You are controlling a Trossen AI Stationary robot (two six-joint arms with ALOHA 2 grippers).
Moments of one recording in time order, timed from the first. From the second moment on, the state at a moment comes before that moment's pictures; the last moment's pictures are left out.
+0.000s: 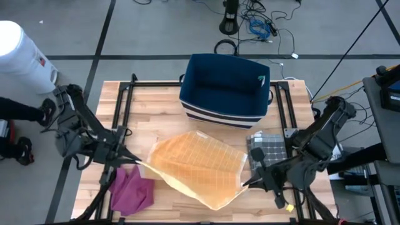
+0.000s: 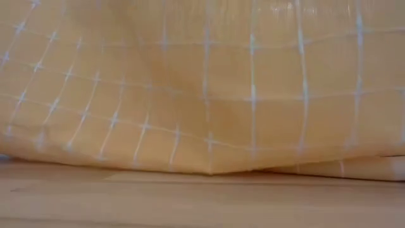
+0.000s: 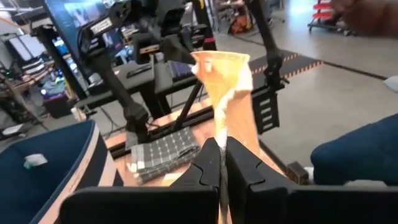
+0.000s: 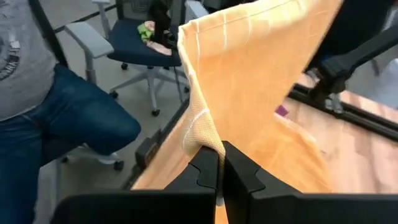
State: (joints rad) left arm -0.95 0.88 1.13 -0.45 -0.67 0.13; right arm 0.80 1.33 1.46 -0.63 0.39 0.08
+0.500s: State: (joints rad) left arm -0.81 0.94 1.13 -0.80 -0.69 -0.19; right arm 0.75 1.47 1.46 -0.70 0.39 0.27
